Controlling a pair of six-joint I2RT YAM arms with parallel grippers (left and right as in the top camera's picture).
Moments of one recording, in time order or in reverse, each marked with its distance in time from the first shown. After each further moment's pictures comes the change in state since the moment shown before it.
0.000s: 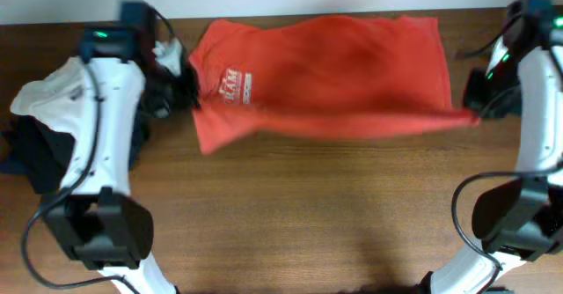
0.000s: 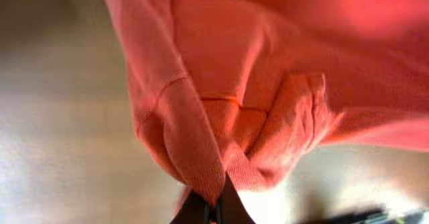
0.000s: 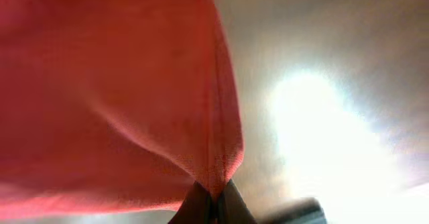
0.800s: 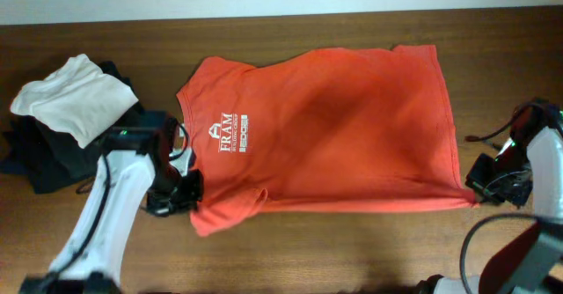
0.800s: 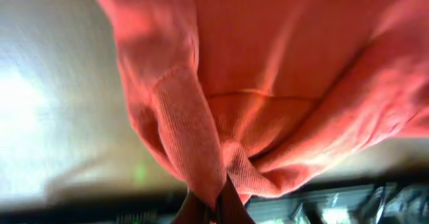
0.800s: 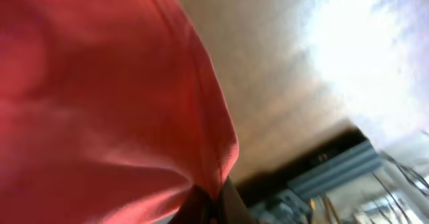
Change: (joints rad) left arm -0.014 -0.469 -0.821 0.167 -0.106 0.040; right arm -0.225 -0.347 -0.725 0.255 -0.049 0.076
